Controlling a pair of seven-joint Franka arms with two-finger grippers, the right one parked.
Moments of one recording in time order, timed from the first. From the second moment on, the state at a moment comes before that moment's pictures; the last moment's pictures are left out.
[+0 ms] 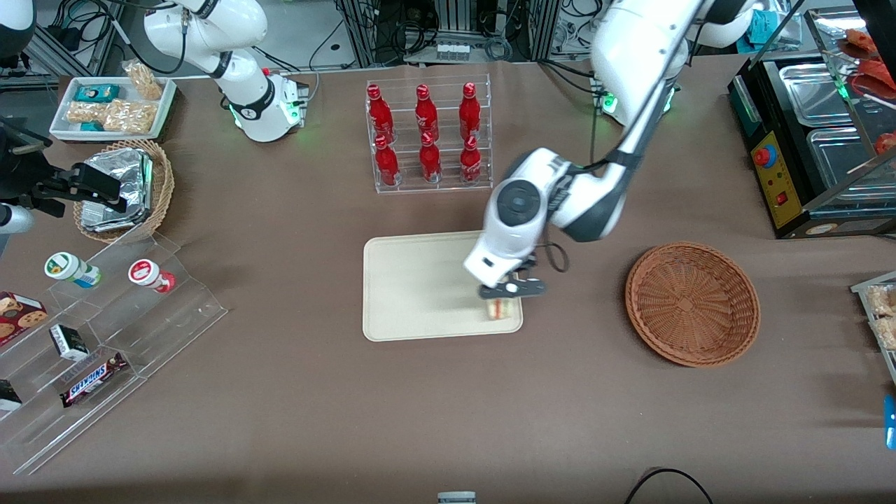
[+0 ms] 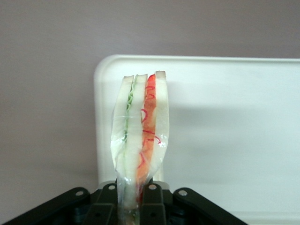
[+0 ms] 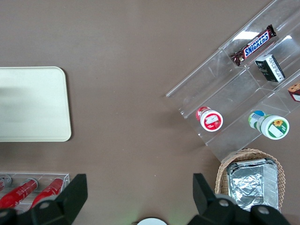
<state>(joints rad) -0.65 0.57 -0.06 -1.61 -0.01 2.16 -0.77</state>
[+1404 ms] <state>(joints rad) -0.79 0.62 -0.03 -1.38 0.00 1.96 -0.96</state>
